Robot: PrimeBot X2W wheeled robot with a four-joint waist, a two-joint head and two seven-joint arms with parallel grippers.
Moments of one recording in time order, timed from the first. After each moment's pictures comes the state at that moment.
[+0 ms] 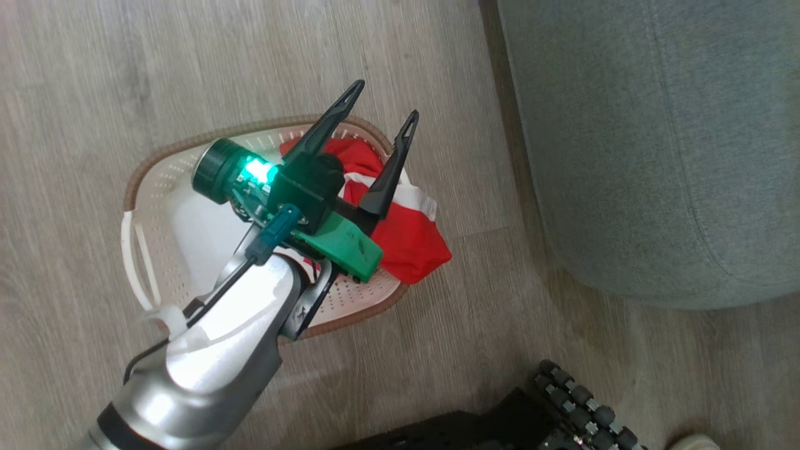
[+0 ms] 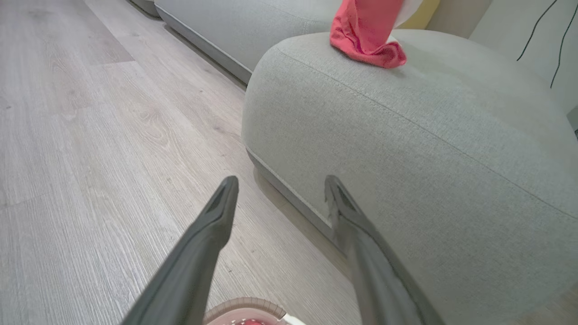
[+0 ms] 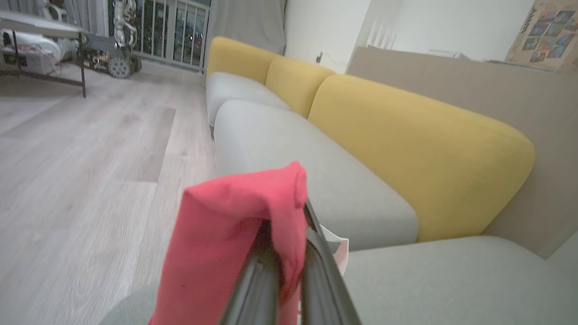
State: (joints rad) left arm -0.61 0.21 -0.71 0.16 -0.28 0.12 -0.14; right arm -1.49 -0.38 -0.19 0.99 -0.01 0.13 -0.25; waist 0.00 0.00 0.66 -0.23
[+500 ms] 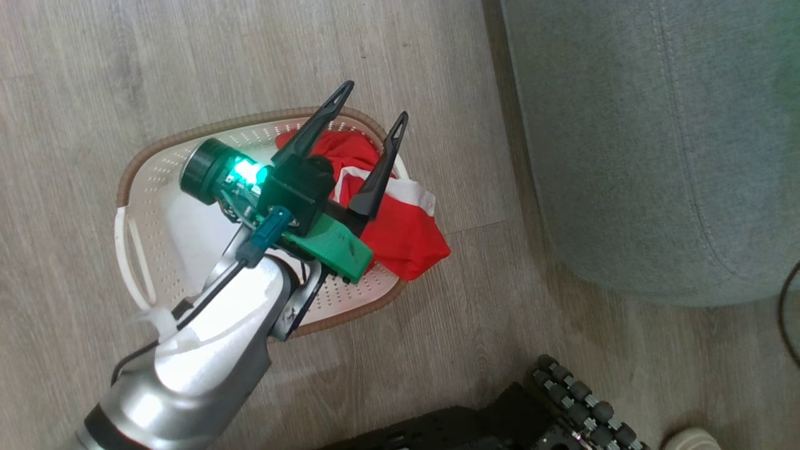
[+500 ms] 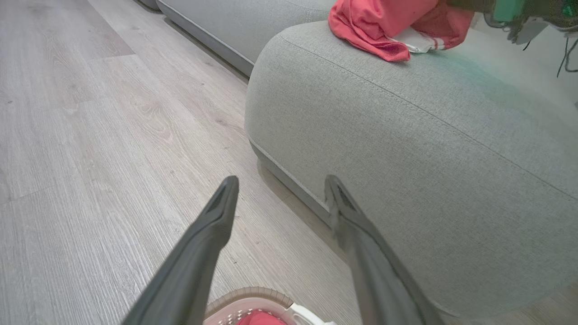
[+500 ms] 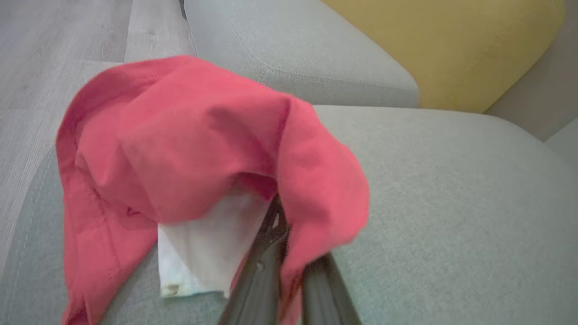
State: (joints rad) left arm -0.61 0.25 -0.72 0.14 -0.28 0.13 -0.13; right arm -1.24 -0.30 -0.42 1.12 -0.21 0.13 -0.26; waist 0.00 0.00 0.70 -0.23
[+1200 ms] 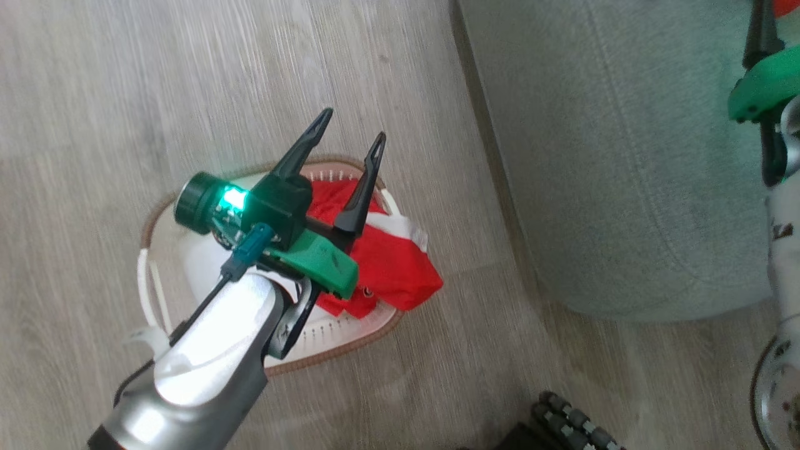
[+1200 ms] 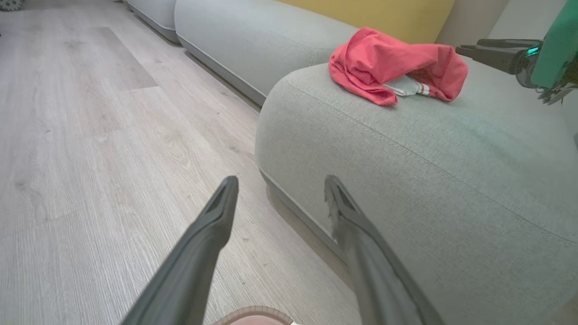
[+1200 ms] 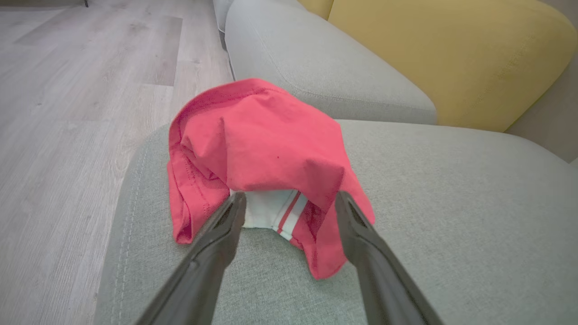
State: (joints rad) left arm -0.55 0.25 -0.71 0.19 -0.34 0.15 -0.18; right arm -0.93 -0.22 -0.23 0.88 -0.06 0.13 -0.26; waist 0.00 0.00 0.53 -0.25
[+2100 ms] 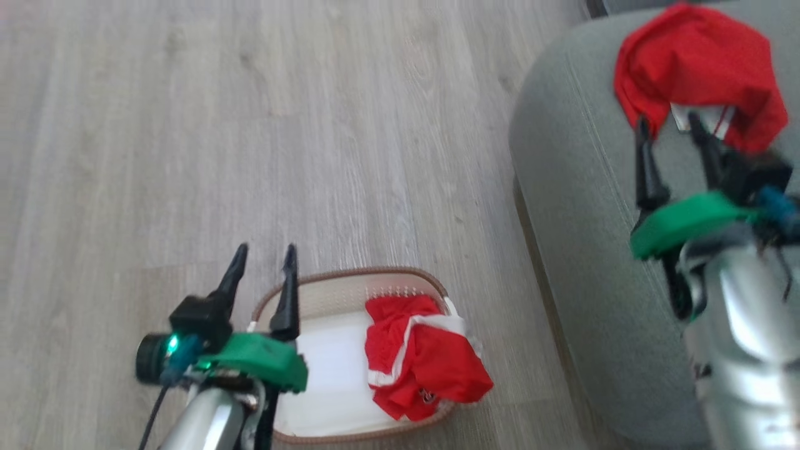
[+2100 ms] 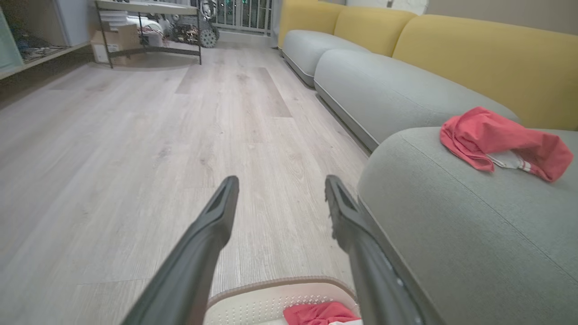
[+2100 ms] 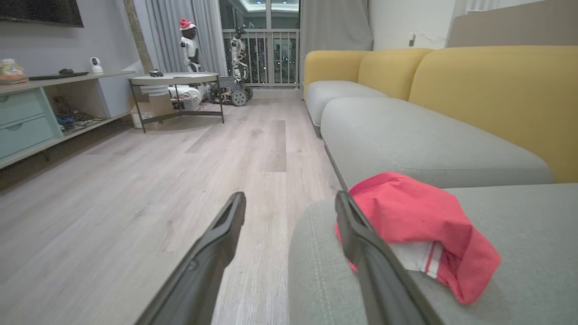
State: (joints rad) left arm -0.17 0.16 -0.43 0.23 -0.39 0.20 -0.25; right arm -0.53 -0.14 -0.04 0.59 0.13 0.13 -0.26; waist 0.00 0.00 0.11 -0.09
